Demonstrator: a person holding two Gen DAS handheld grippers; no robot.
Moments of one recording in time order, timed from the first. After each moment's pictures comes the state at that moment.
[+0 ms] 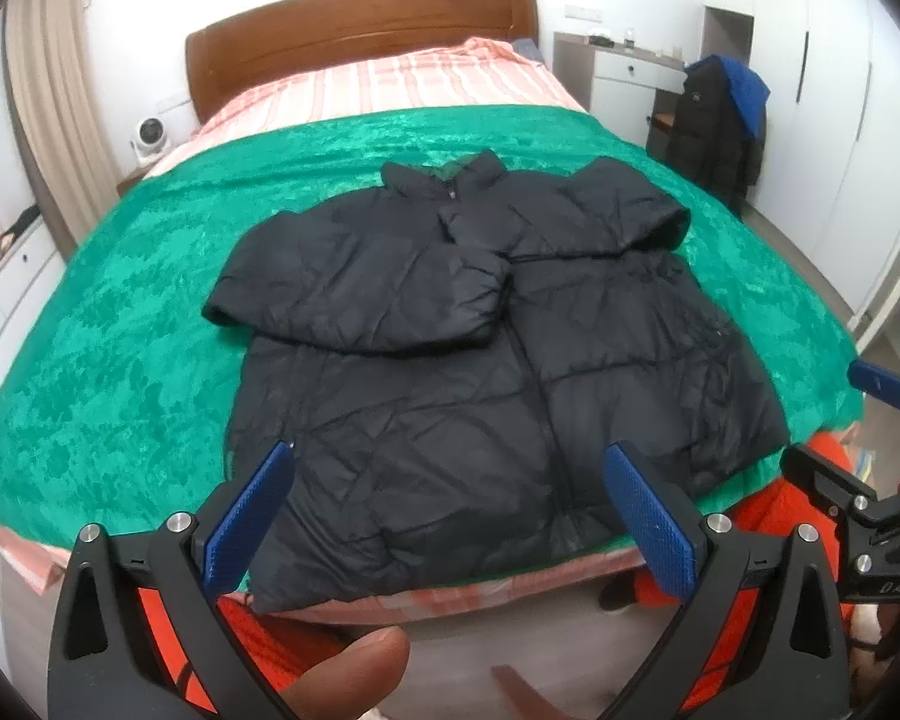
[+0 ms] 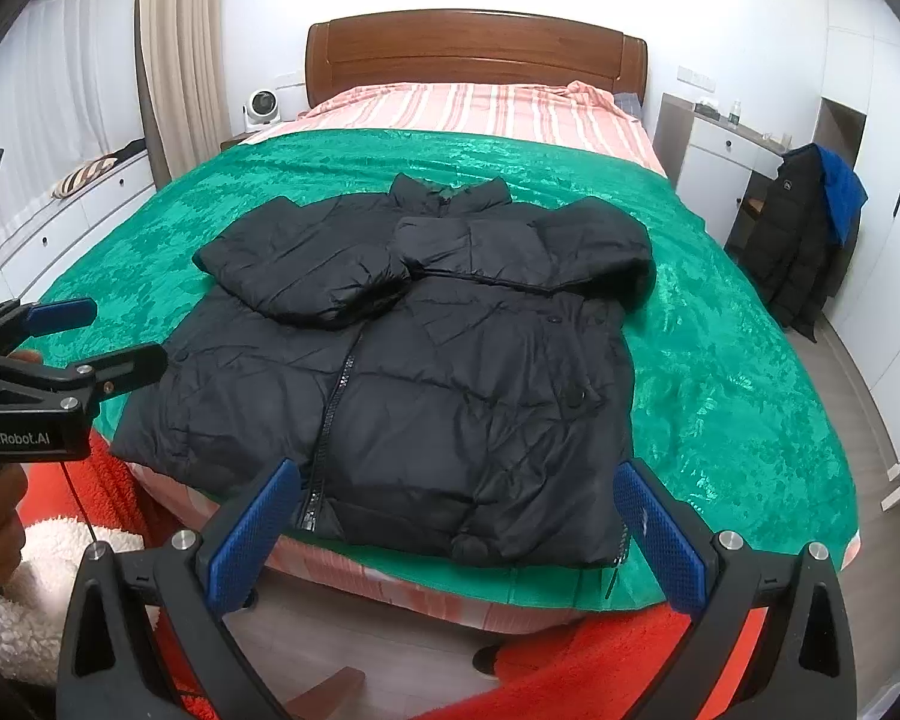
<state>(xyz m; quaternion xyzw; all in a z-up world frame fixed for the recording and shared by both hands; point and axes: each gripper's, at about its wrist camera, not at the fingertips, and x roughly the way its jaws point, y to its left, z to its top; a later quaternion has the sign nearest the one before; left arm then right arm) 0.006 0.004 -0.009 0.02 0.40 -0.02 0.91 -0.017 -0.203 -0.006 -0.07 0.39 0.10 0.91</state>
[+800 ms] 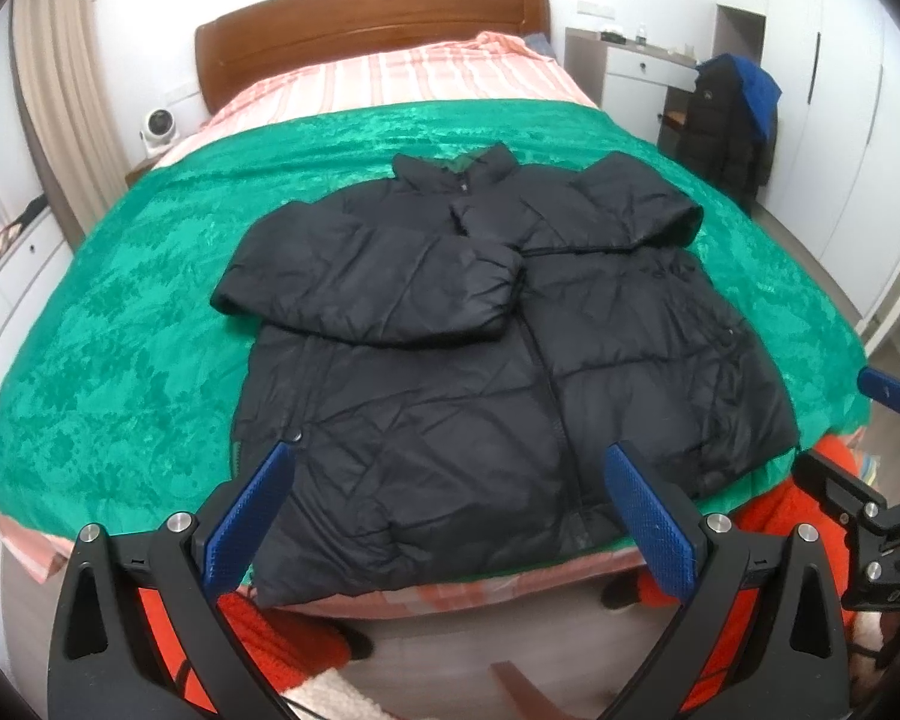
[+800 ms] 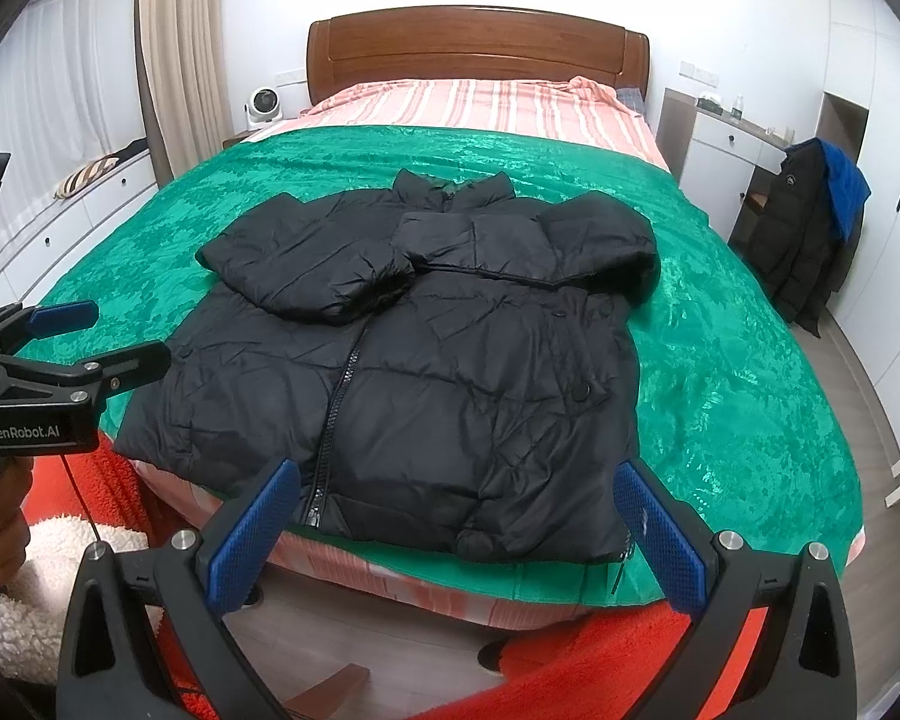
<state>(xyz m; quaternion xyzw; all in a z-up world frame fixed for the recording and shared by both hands) 0.009 0.007 -0.010 0.02 0.41 -0.01 0.91 -0.018 -0.203 -0.009 -0.06 0.39 0.10 0.91</state>
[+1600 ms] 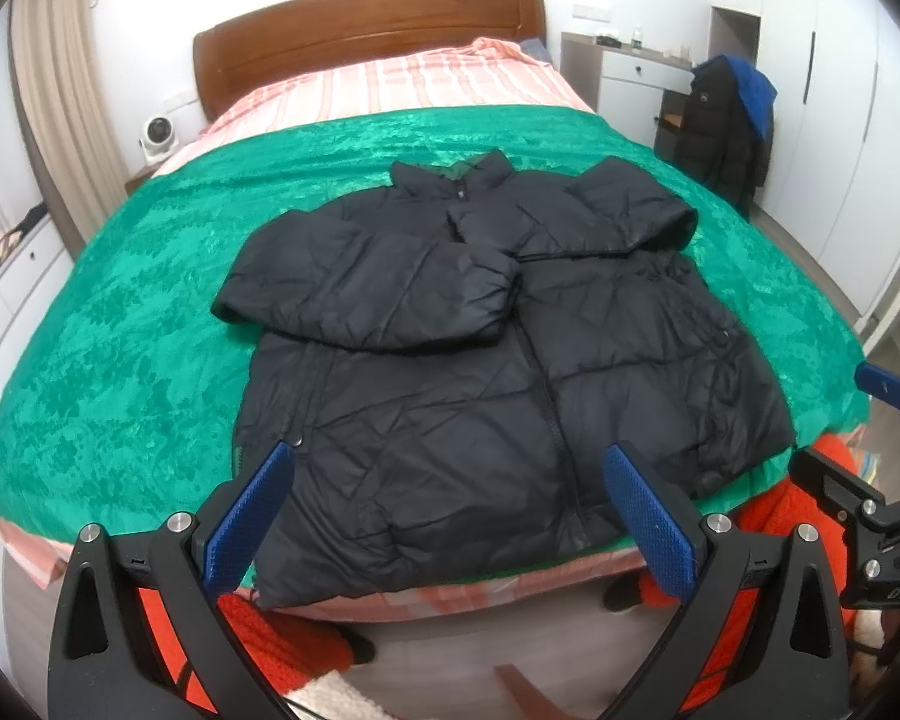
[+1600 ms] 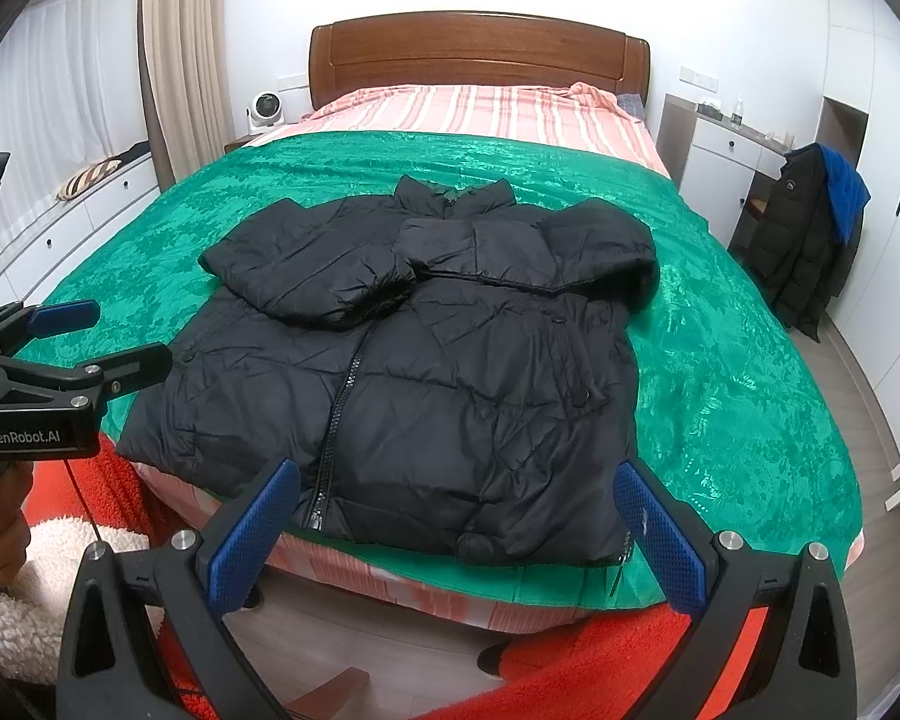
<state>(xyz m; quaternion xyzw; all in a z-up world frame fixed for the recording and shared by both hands) 0.005 0.006 -0.007 0.02 0.40 -0.01 0.91 -0.019 -0.201 -0.005 -0.06 0.38 0.10 0.92</state>
